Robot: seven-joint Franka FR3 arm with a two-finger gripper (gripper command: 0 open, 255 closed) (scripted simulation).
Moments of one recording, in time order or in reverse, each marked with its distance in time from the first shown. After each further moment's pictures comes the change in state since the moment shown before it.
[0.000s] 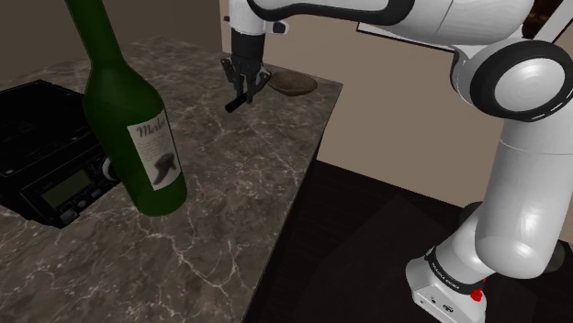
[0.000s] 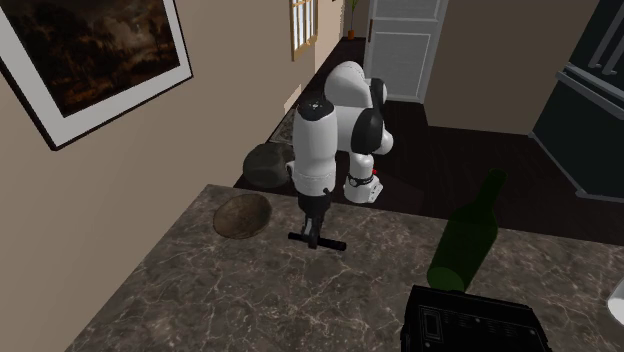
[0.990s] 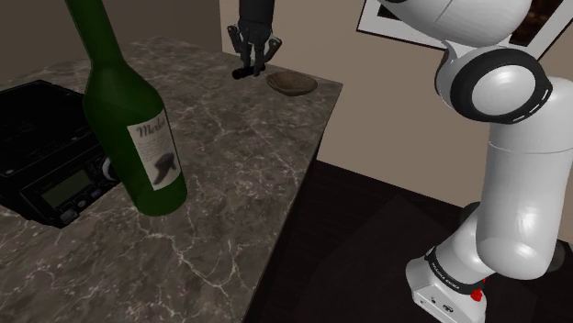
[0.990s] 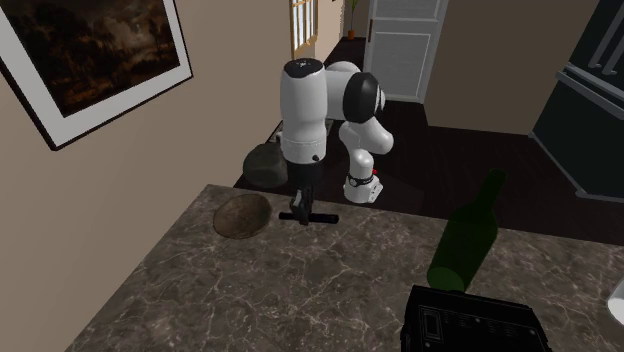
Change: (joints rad) arm 0.028 0.081 -0.012 0.316 -0.027 -0.234 -0.040
